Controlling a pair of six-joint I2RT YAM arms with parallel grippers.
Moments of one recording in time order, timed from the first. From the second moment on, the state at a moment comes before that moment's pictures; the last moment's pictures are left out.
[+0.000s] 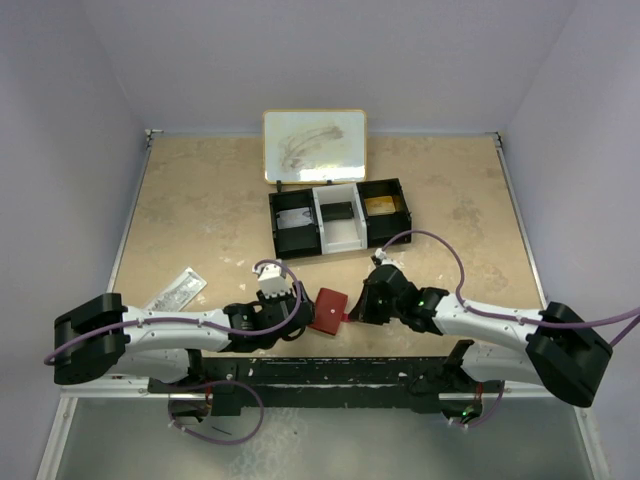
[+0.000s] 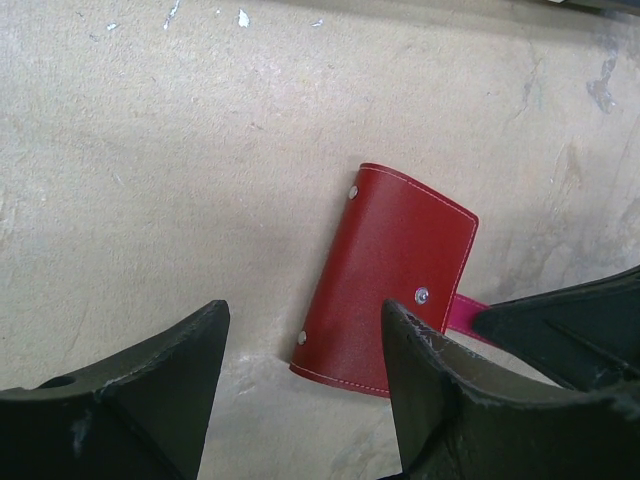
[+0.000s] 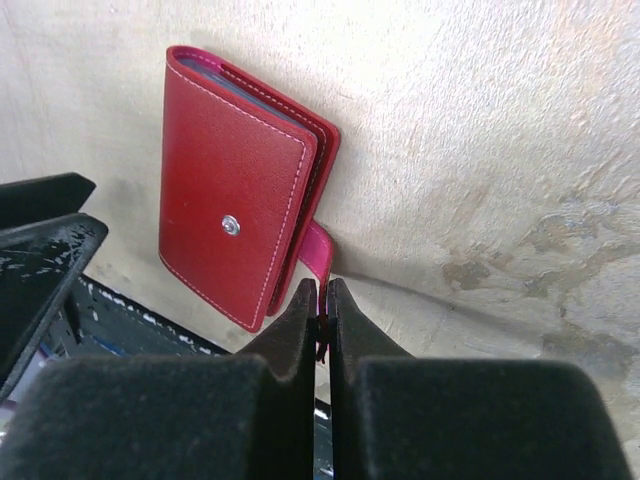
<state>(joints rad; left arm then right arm) -1.25 1.21 0.48 -0.14 -0.67 -1.25 0.90 1.17 0.42 -0.13 0.01 0.99</state>
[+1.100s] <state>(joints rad) -1.36 0.92 0.57 -0.54 -0.85 -1.41 0.90 1.26 0.77 -0.23 -0.13 0.71</state>
